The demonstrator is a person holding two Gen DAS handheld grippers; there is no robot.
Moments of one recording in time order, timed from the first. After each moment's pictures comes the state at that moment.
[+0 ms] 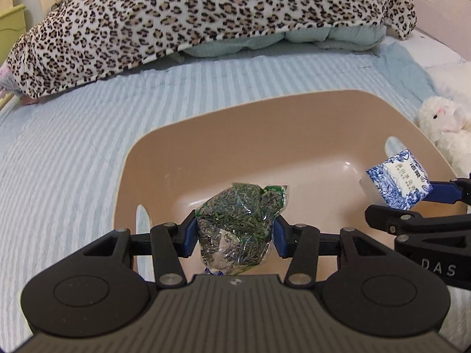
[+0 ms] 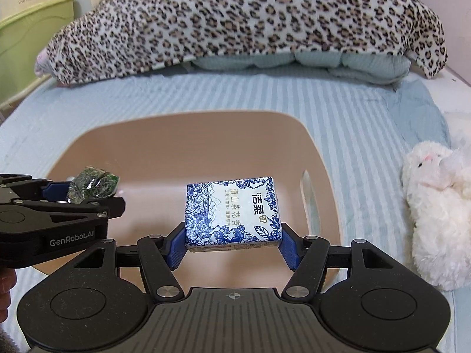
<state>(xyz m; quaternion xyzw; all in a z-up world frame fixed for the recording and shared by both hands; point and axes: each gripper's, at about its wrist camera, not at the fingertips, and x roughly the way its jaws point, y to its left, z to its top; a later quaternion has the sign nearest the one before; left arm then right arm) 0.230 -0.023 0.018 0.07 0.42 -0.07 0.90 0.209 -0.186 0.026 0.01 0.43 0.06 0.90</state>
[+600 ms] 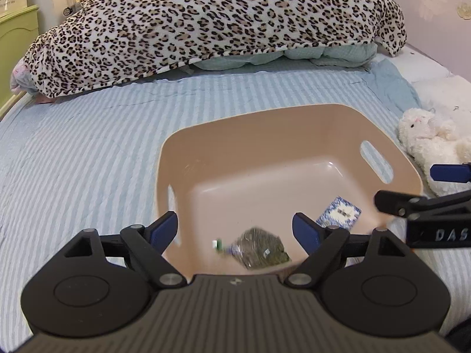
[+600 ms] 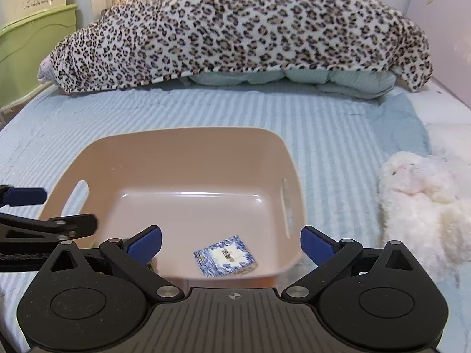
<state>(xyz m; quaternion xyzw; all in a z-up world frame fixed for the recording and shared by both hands) 0.162 -0.001 0.063 0.06 0.40 -0.07 0.91 0.166 -0.198 0.062 0.00 0.39 0.05 0.92</state>
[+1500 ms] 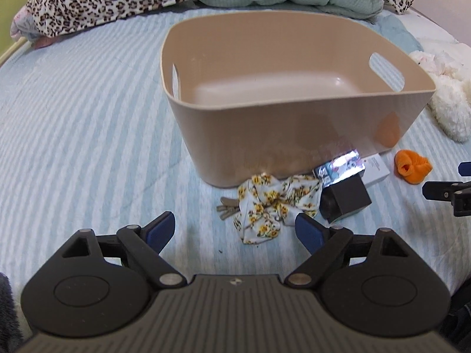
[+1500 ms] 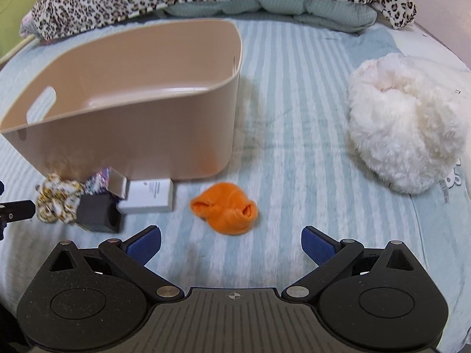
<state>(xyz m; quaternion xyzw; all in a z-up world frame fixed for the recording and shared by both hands) 0.110 0.024 -0.020 0.04 0.48 -0.07 0.88 0.111 -0.243 -0.009 -0.02 0.50 0.03 0.87</state>
